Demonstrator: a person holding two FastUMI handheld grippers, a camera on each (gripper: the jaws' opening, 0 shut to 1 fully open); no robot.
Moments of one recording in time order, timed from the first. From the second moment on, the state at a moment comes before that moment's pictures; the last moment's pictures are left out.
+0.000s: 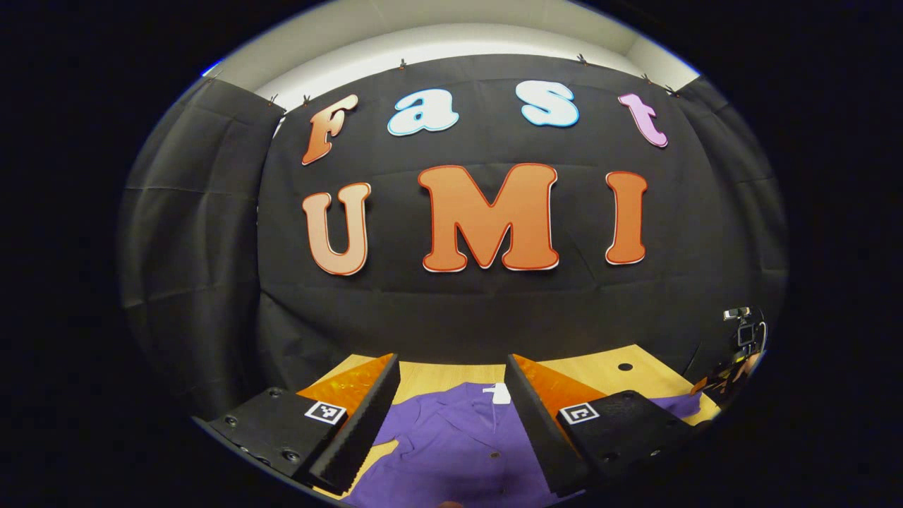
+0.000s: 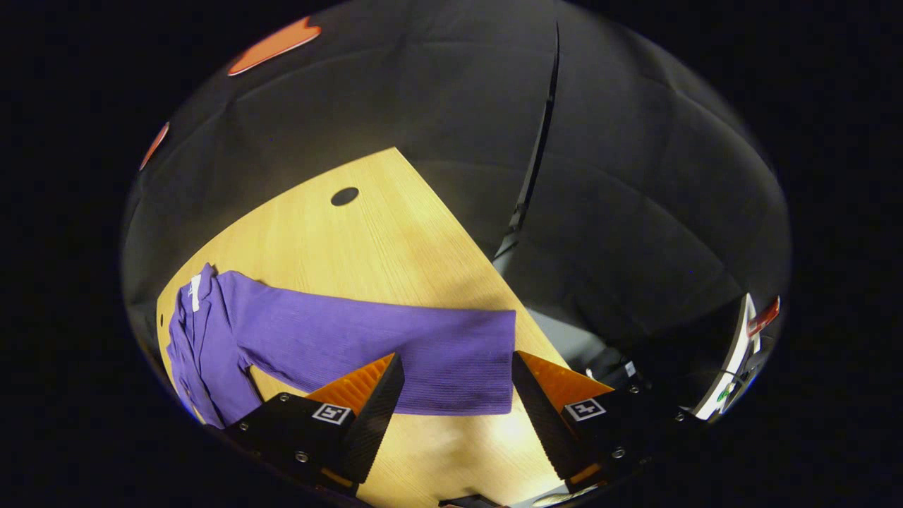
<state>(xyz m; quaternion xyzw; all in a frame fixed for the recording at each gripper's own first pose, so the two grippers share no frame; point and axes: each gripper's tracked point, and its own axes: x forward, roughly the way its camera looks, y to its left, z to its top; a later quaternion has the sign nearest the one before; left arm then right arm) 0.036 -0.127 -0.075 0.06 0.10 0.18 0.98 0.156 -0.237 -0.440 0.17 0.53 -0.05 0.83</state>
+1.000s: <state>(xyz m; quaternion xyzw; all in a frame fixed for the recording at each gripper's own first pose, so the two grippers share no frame) 0.024 -0.121 -0.097 0.08 0.15 0.20 0.96 0.156 -0.250 -0.504 0.16 0.64 -0.04 0.75</state>
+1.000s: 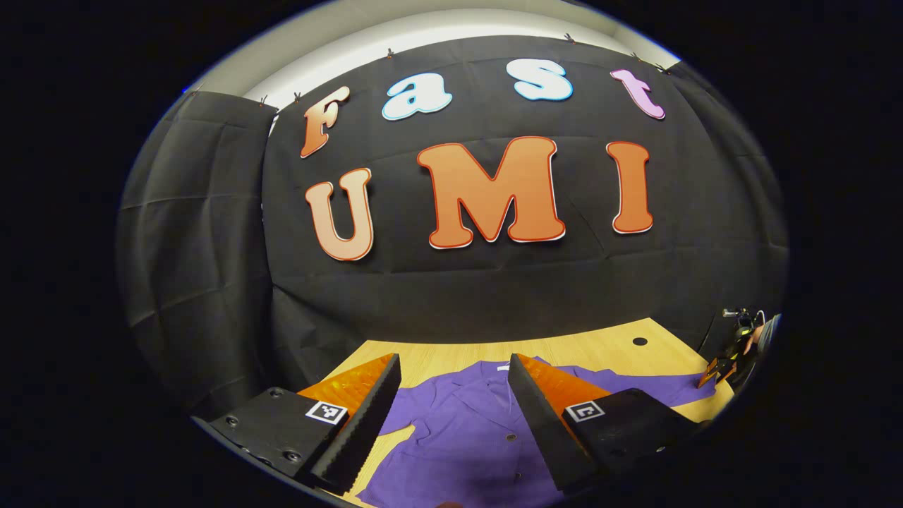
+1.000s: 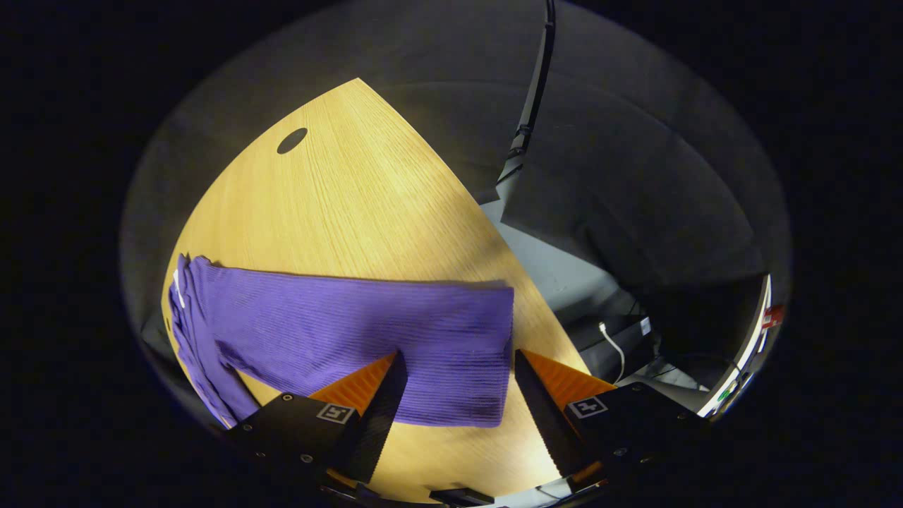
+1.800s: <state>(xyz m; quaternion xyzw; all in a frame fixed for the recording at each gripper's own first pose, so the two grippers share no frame) 0.021 -0.093 -0.088 0.08 0.14 0.18 0.97 0.169 -0.210 -0.453 0.19 0.61 -0.01 0.77</state>
